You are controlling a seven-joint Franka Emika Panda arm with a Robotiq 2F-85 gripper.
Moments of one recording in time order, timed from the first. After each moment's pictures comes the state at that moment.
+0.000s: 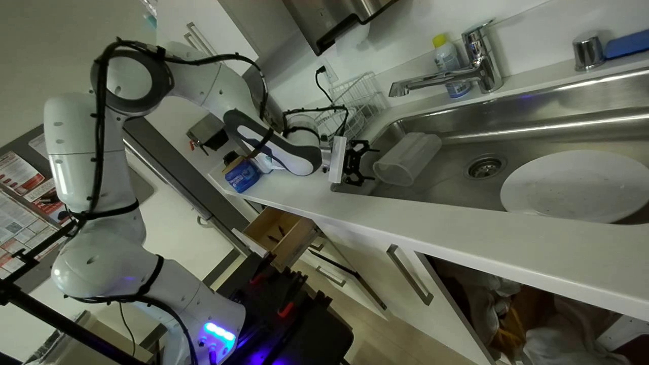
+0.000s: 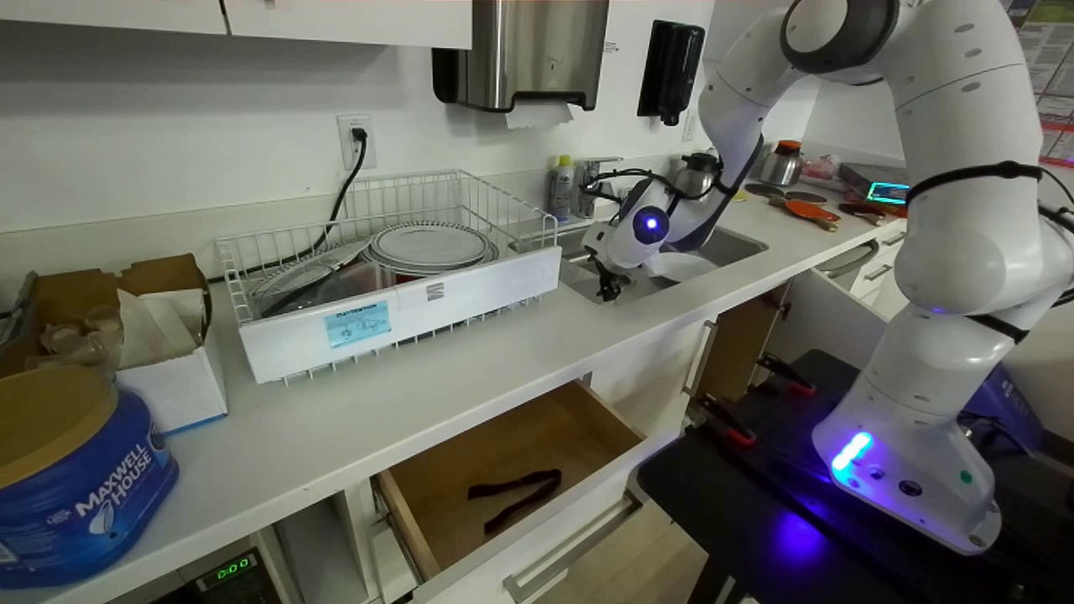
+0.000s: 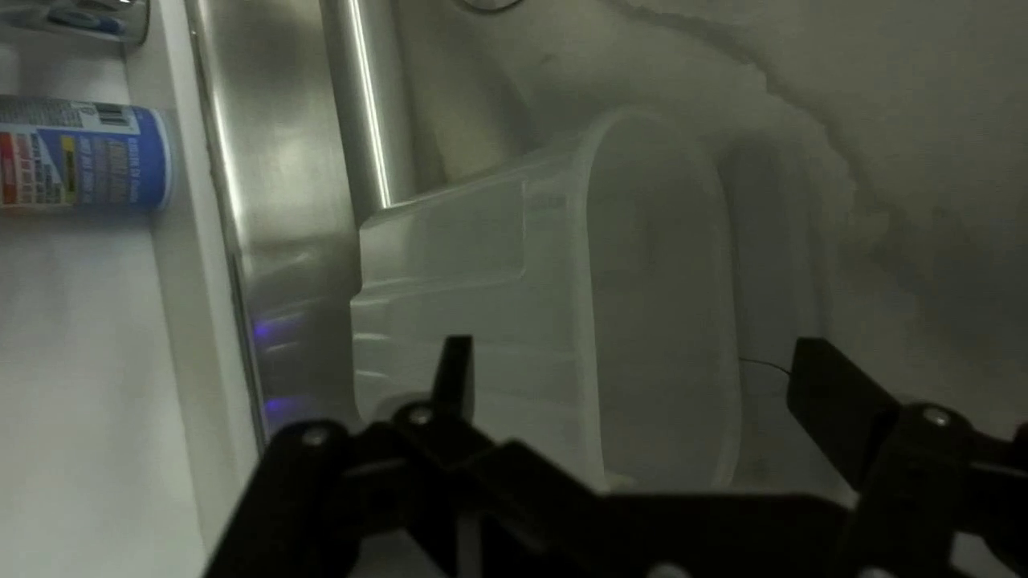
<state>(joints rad) -0.21 0.62 0.15 -2.06 -2.27 2.69 0.80</state>
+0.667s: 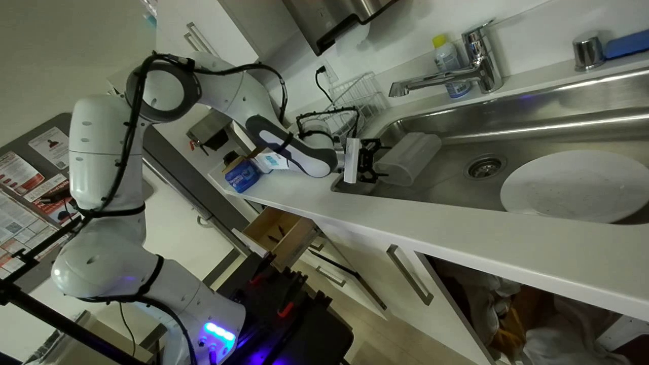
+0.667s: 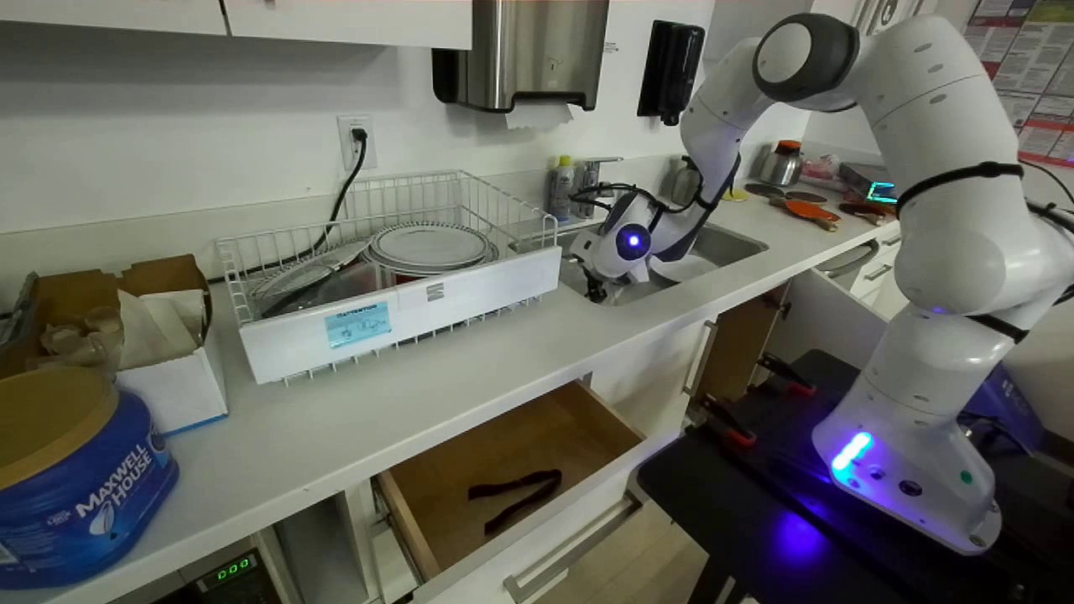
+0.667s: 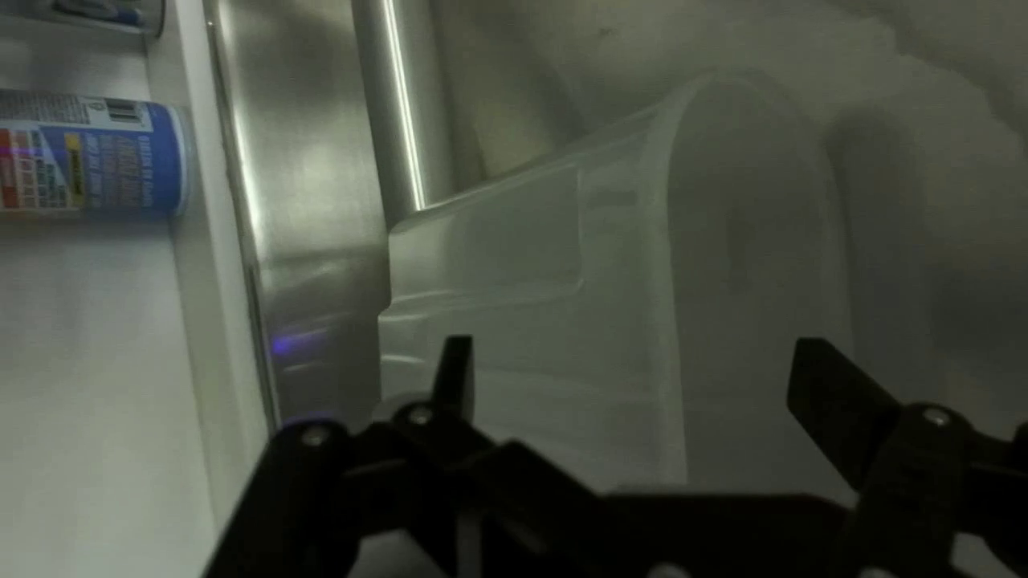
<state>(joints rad) -0.21 0.77 0.17 -1.91 -2.32 2.60 0.85</state>
